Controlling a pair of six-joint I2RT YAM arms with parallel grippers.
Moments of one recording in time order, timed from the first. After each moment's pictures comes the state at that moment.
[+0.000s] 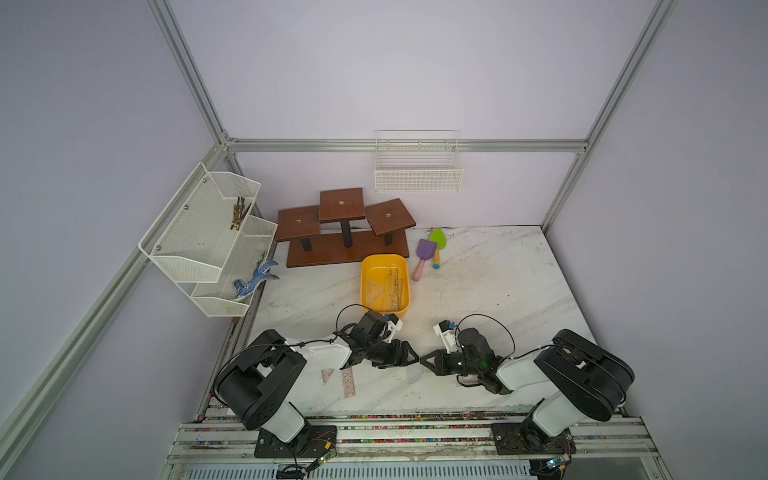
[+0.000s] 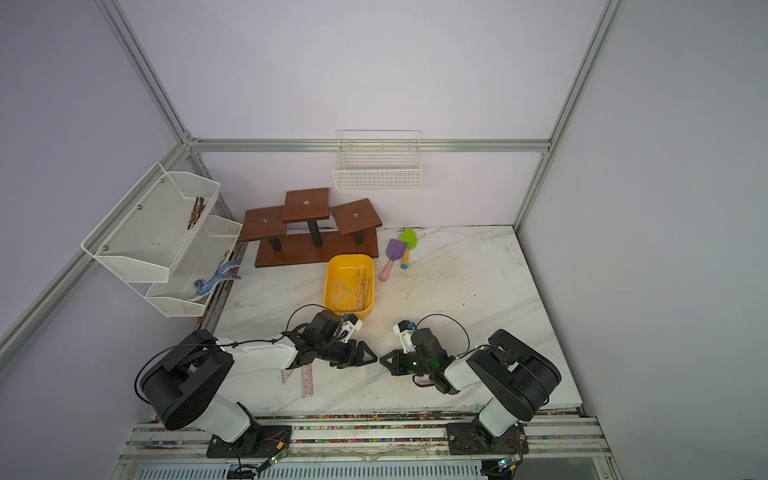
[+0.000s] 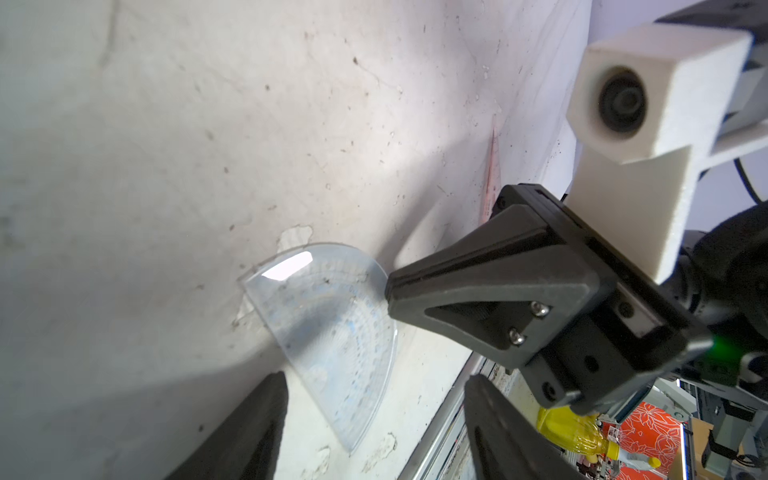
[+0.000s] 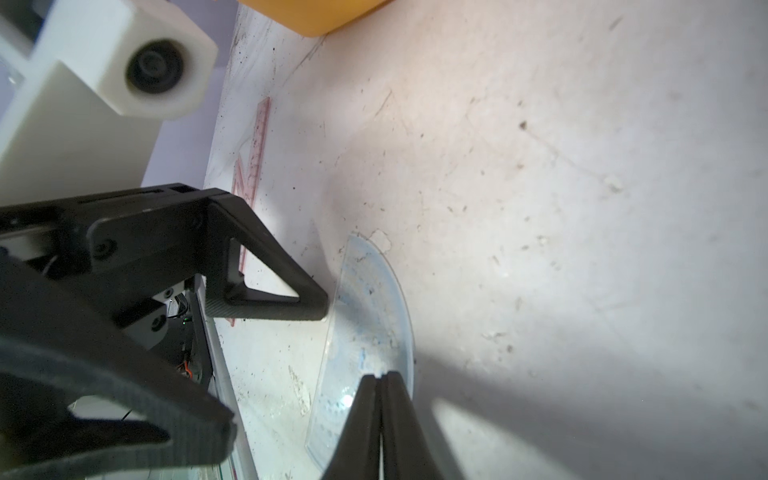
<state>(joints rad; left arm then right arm) -0.69 1.57 0.61 0.06 0.57 -0.73 0.69 1.59 0.27 0.70 -0.46 0.73</state>
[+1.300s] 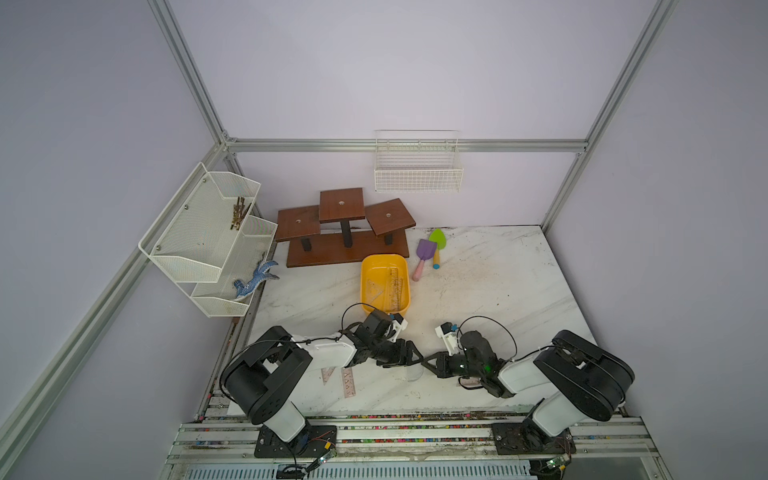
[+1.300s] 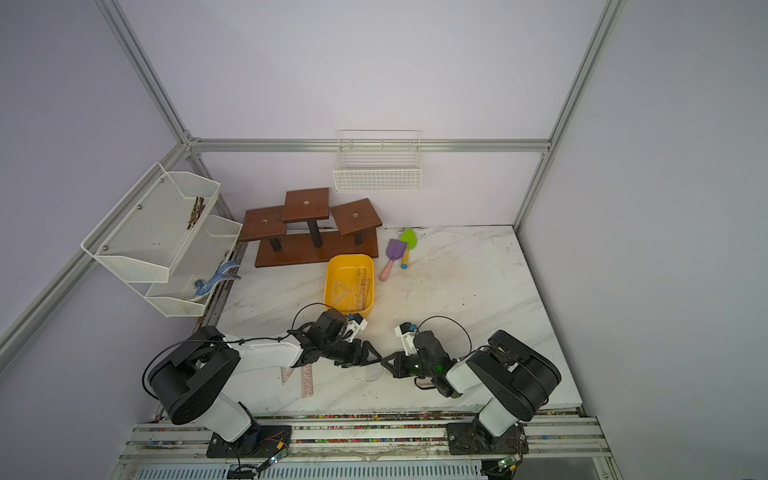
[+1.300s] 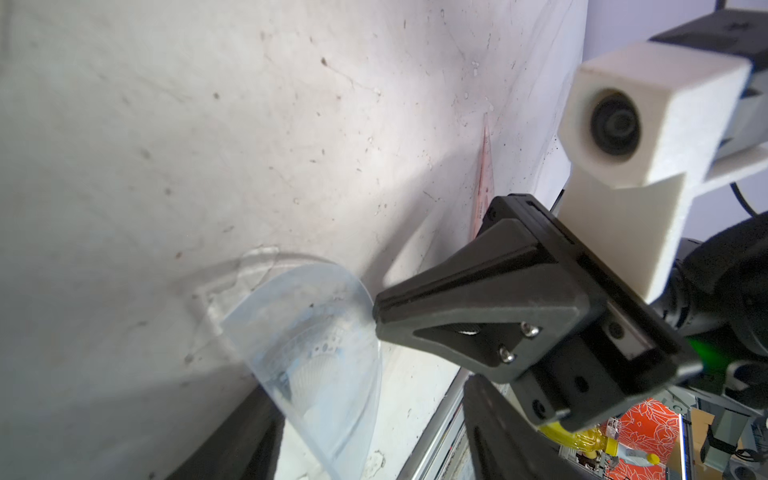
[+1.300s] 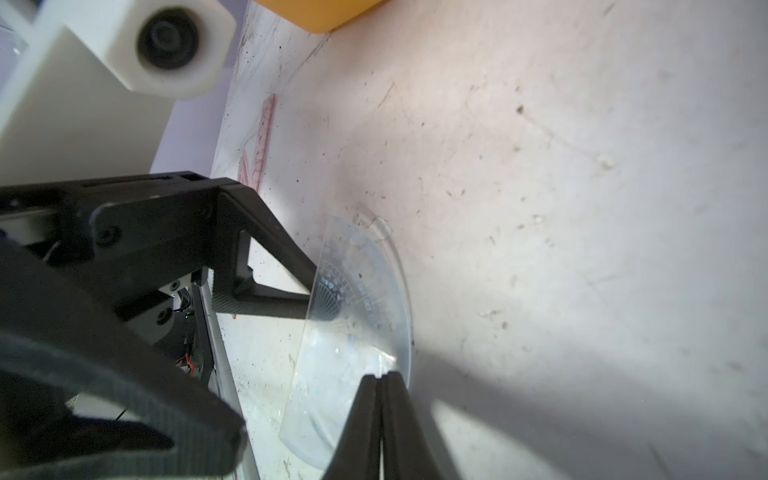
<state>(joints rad) -0.73 1.61 0.66 0.06 0.56 -0.74 0.69 1.60 0.24 0.76 -0.46 0.73</state>
